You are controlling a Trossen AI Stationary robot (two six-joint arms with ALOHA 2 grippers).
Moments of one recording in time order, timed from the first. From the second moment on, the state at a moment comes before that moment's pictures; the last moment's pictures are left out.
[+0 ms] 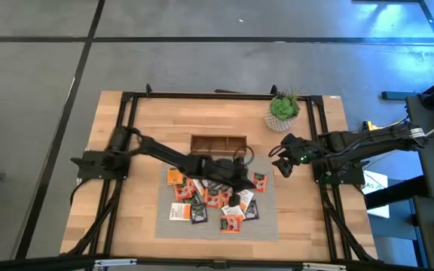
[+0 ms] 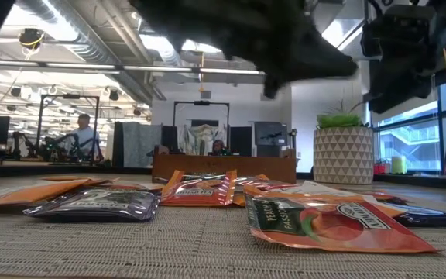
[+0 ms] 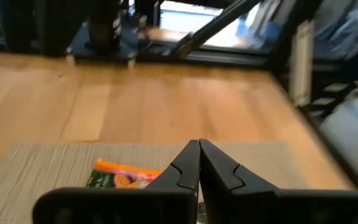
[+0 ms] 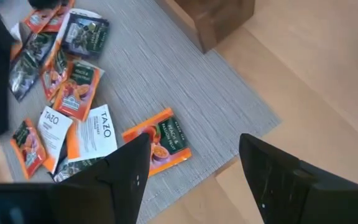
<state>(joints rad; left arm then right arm) -0.16 2.05 1.32 0.35 -0.01 -0.16 0.13 0.88 0.66 -0.71 0.18 0.81</state>
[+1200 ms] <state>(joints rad) -0.20 2.27 1.55 -0.01 -0.24 -0.18 0.14 1.28 0.66 -0.59 0.10 0.88</state>
